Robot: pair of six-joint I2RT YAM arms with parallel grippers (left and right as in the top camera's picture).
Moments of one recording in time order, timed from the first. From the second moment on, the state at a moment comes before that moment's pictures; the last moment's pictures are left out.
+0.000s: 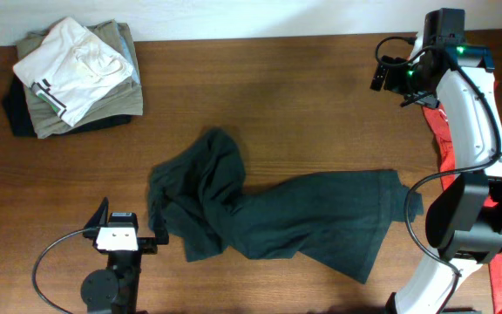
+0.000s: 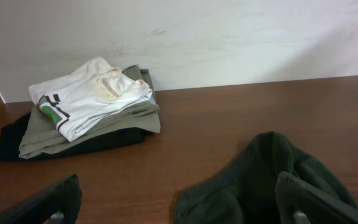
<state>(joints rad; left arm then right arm) 0.10 0.01 0.01 -0.07 0.10 0.07 -0.13 2.01 1.88 -0.99 -0.11 0.23</state>
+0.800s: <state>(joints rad) 0.10 0.95 0.79 -0.28 0.84 -0.09 -0.13 2.01 1.87 -0.99 -0.09 0.23</state>
